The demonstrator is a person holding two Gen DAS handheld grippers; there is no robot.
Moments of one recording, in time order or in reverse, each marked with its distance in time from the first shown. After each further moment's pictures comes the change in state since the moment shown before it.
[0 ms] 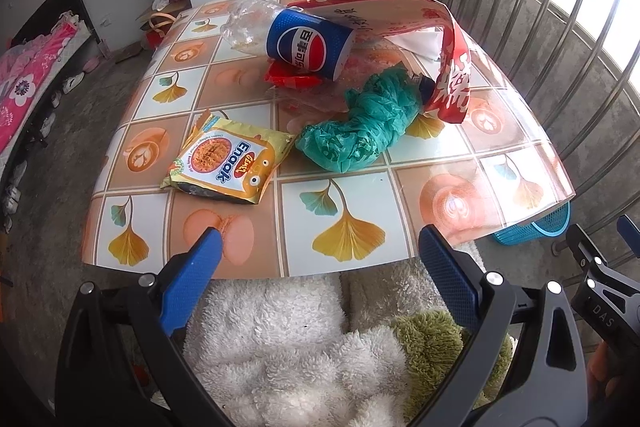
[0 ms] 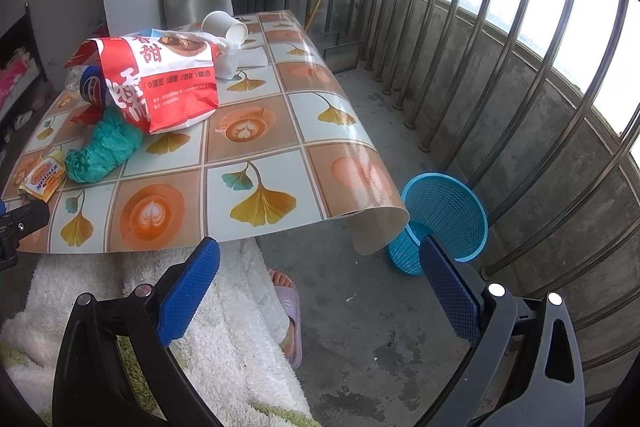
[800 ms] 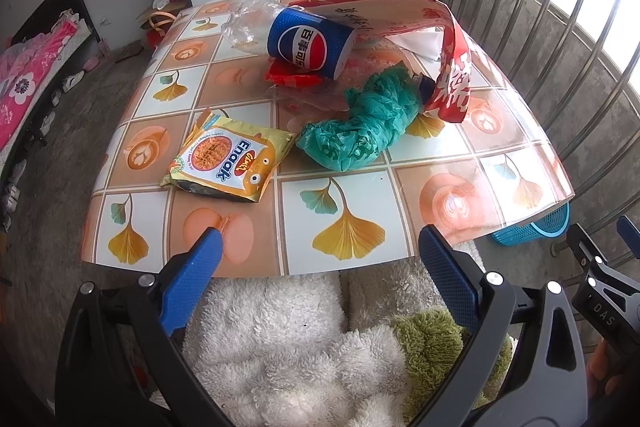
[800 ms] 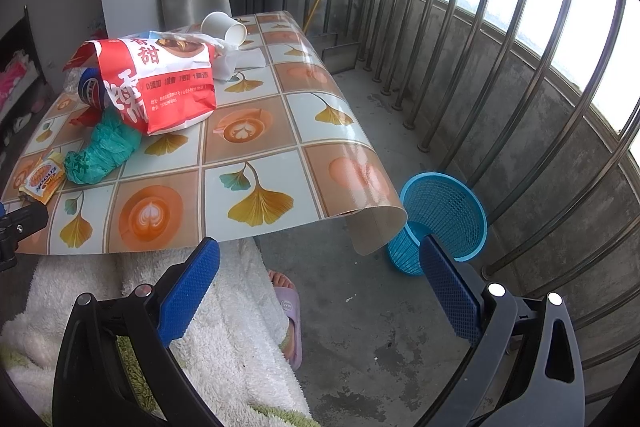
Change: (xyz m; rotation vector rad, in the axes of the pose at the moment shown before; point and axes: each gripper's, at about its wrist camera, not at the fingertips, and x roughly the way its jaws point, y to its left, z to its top) left arm -0.002 0.002 -0.001 -0.003 0.000 -0.005; right arm 0.000 -0.002 0.000 0.002 0.000 -0.002
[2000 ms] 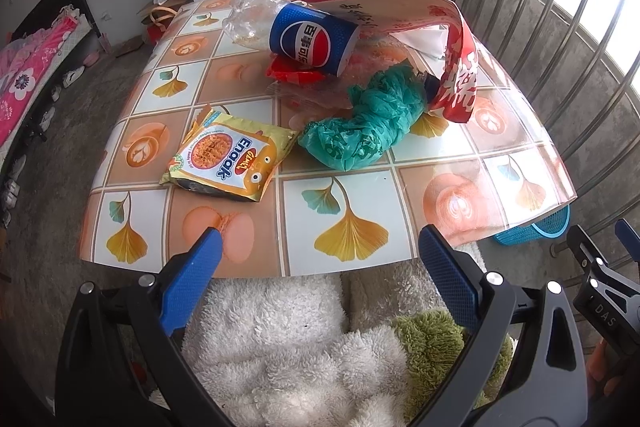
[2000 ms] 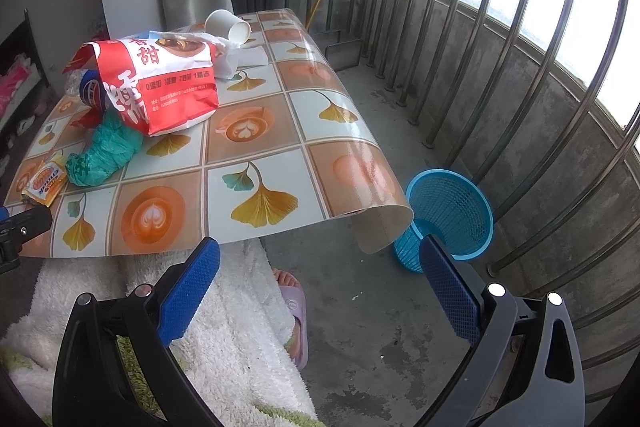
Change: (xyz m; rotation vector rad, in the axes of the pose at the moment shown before) left arm 0.004 0.005 -0.002 -0.013 0.006 -0.004; right arm 0.005 0.003 0.001 0.012 0.007 0.013
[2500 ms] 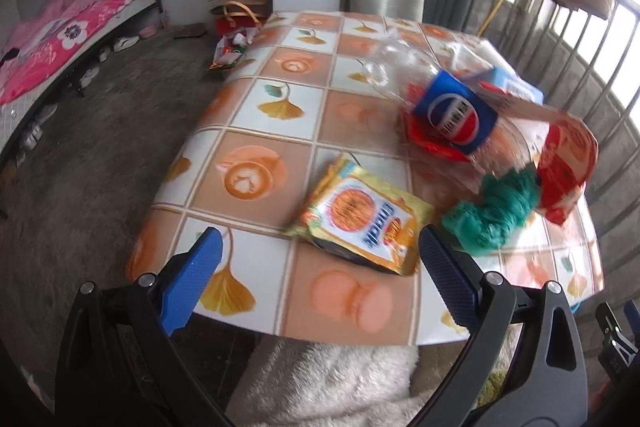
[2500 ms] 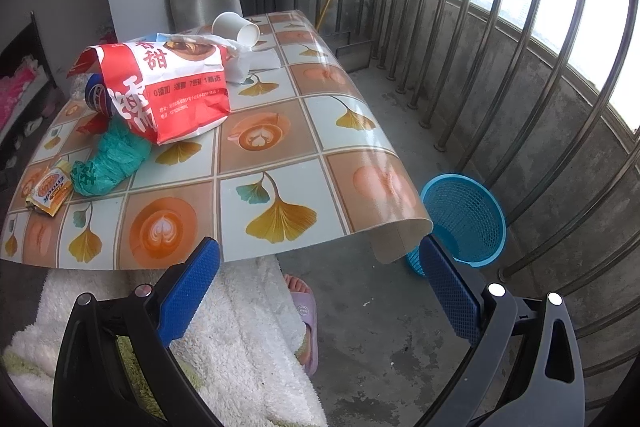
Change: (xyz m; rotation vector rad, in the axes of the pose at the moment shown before) left arm 0.004 0.115 0.024 -0.262 -0.114 0.079; right arm 0.009 0.006 0.011 0.001 -0.012 0.048
